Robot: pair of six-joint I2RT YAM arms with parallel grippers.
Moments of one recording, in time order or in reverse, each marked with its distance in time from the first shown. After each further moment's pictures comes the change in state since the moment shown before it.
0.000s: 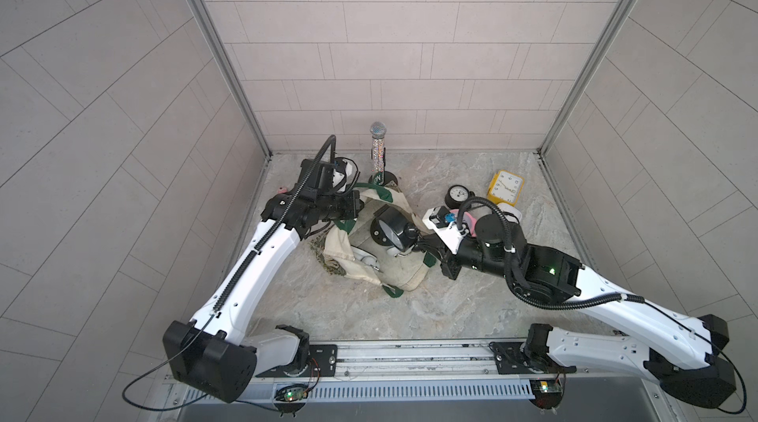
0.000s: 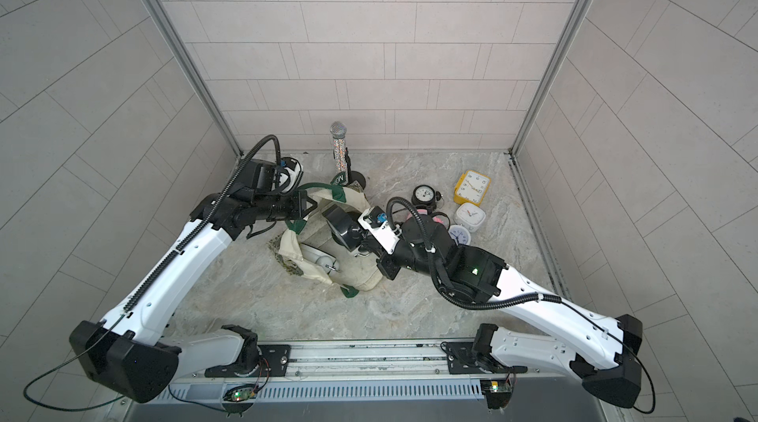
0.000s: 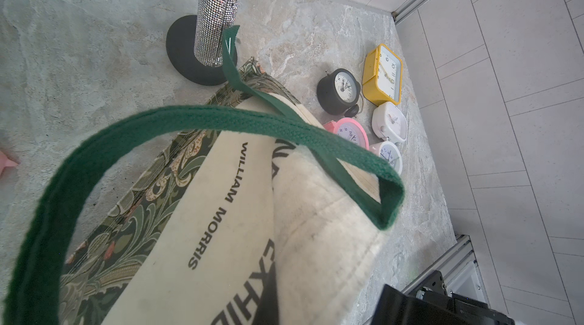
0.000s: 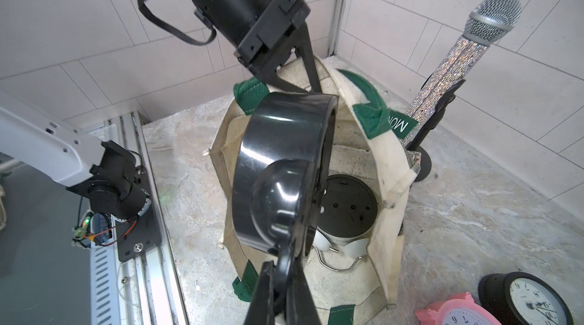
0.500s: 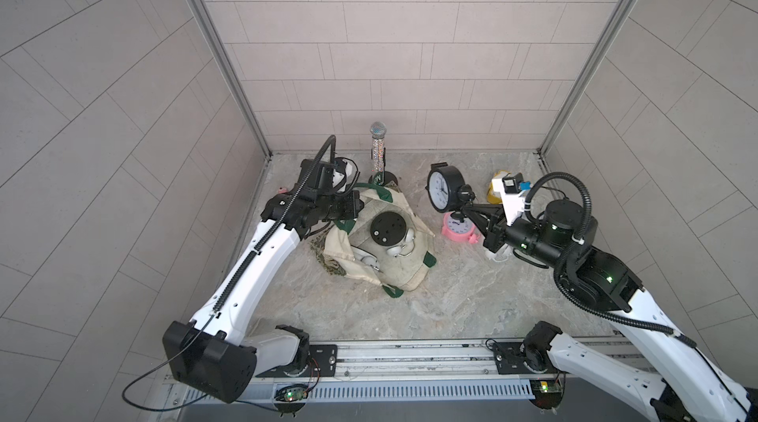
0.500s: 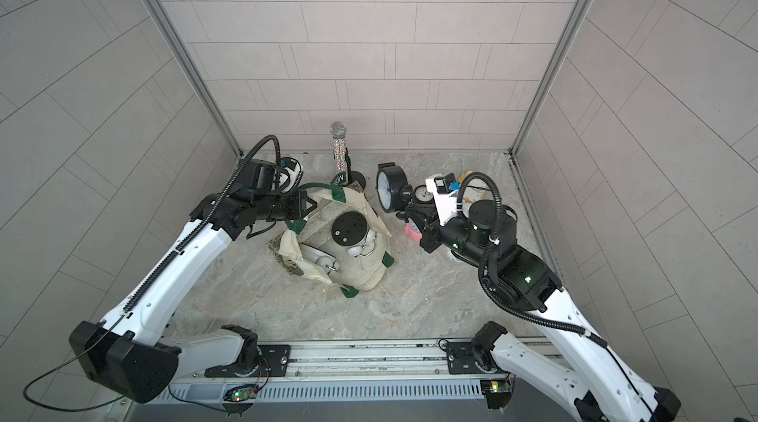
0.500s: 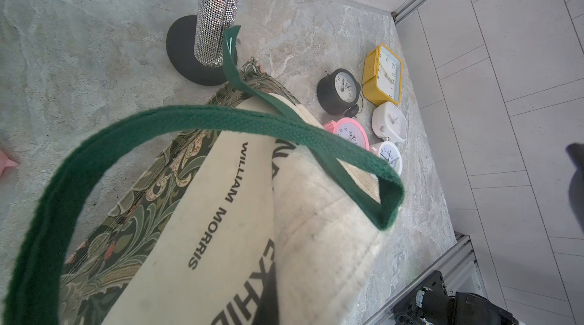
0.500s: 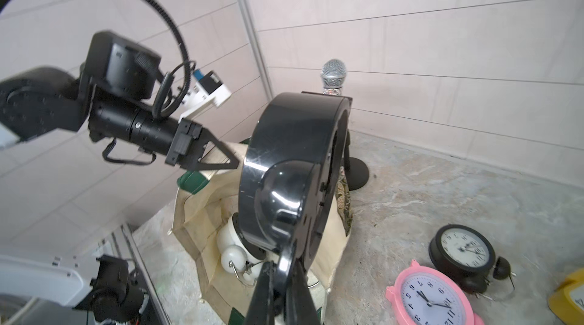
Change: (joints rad) left arm 0.000 -0.001 0.000 0.000 0.000 0.000; right arm -0.404 -0.214 0.000 -0.017 -0.156 0.246
